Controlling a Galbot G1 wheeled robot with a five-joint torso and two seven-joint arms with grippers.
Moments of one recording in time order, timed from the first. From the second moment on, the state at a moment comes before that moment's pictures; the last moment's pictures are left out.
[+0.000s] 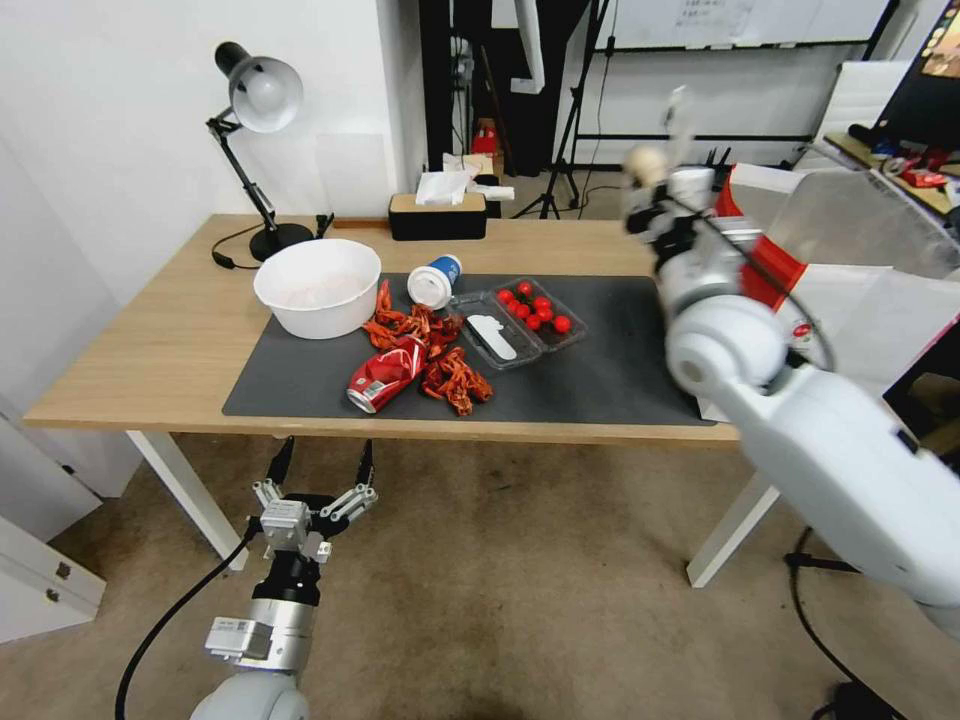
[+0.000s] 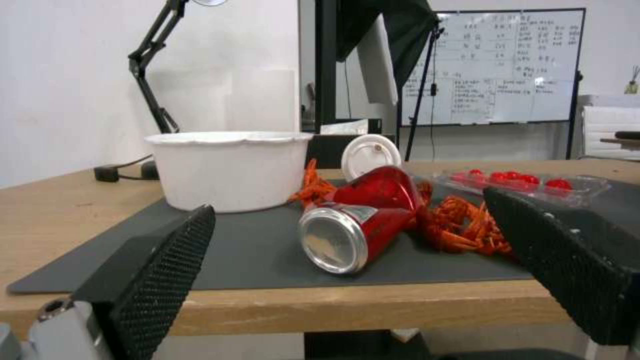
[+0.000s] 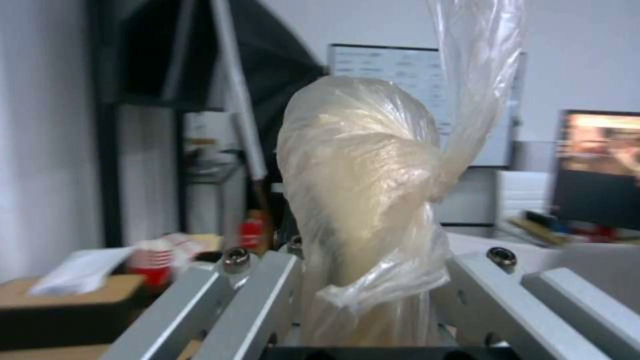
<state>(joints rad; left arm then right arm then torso) 1.70 -1.47 -0.53 -2.05 -0.17 -0.37 0.08 -0.55 0.79 0.07 1.97 0.77 -0.28 0.72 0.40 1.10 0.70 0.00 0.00</state>
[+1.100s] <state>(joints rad) 1.70 -1.47 -0.53 -2.04 -0.17 -0.36 0.09 -0.67 0.71 0.25 1.97 0.91 -0.36 0.81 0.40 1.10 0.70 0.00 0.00</state>
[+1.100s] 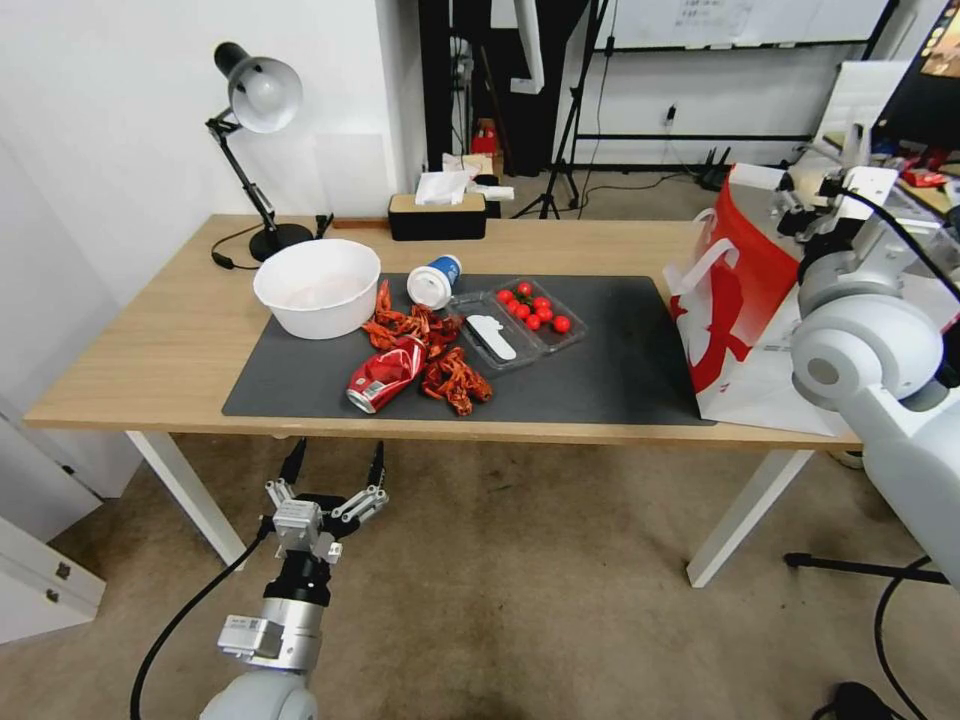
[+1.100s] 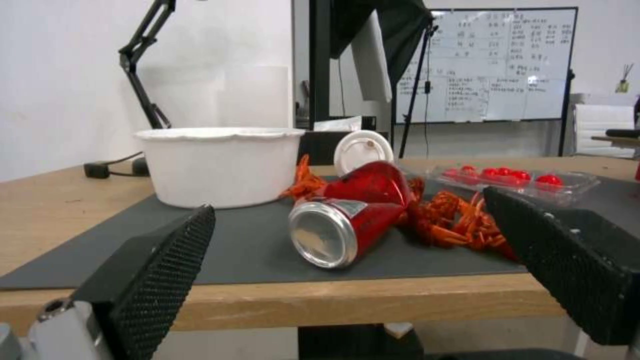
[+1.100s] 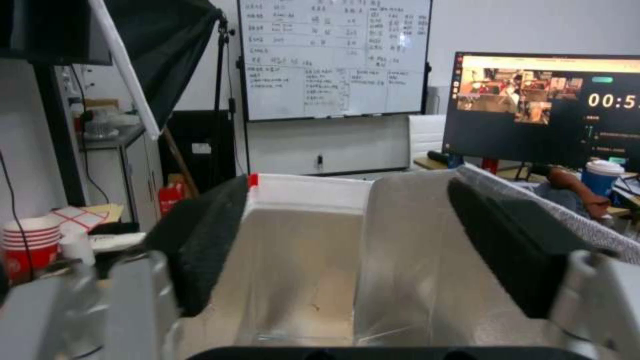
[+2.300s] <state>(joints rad) 1.71 -1.45 -0.55 -2.06 -0.20 -0.37 0.09 -1.06 0.76 0.32 2.28 0.89 -0.11 0.50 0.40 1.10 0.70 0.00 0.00</state>
